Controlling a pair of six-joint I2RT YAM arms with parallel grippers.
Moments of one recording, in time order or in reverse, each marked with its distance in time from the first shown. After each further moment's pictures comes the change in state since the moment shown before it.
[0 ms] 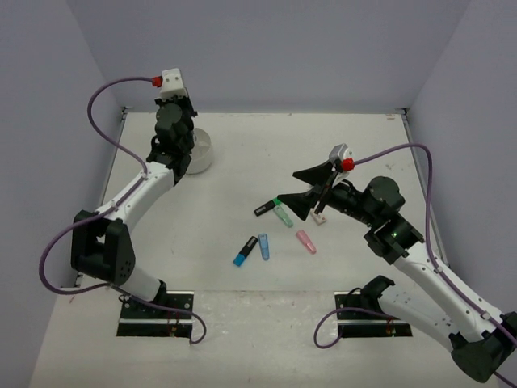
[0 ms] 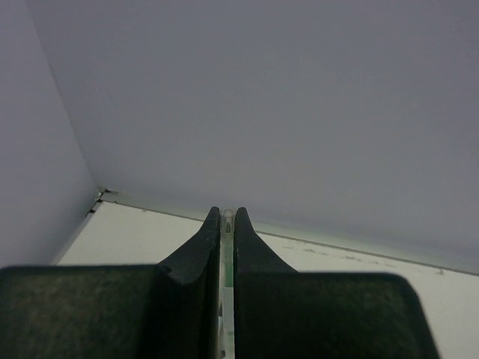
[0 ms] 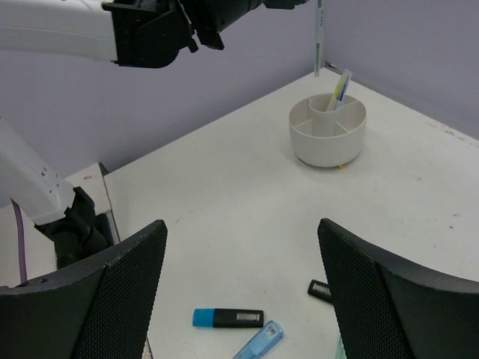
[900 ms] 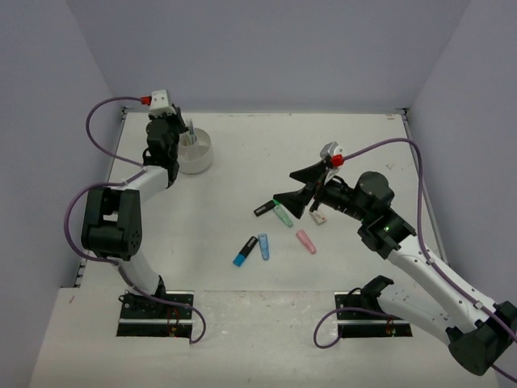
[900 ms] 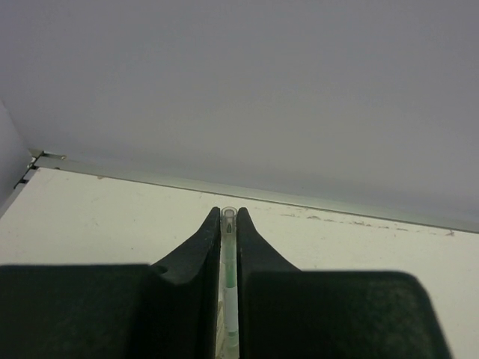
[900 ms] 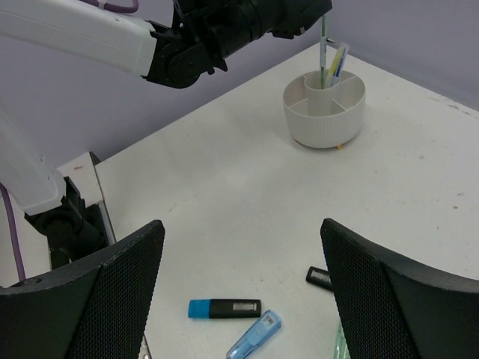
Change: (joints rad) left arm 0.217 0.209 -0.163 0.282 0.345 -0.168; right arm 0.000 0.067 -0.002 -0.001 0.008 0.000
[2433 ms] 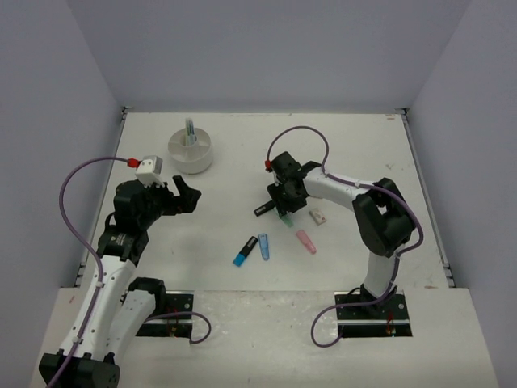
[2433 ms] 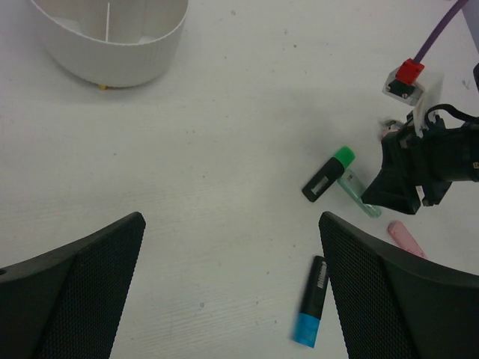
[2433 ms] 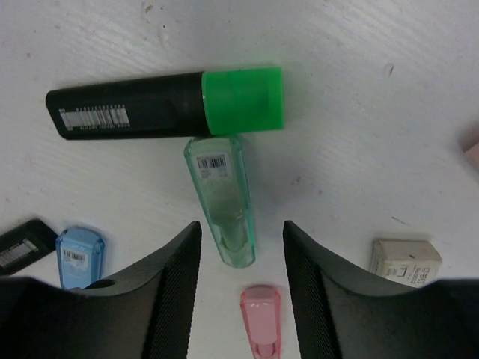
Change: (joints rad) left arm -0.003 -1.038 -0.396 -1.119 0.425 -0.180; right arm 0.027 0.989 0.485 -0.741 0.425 -0.027
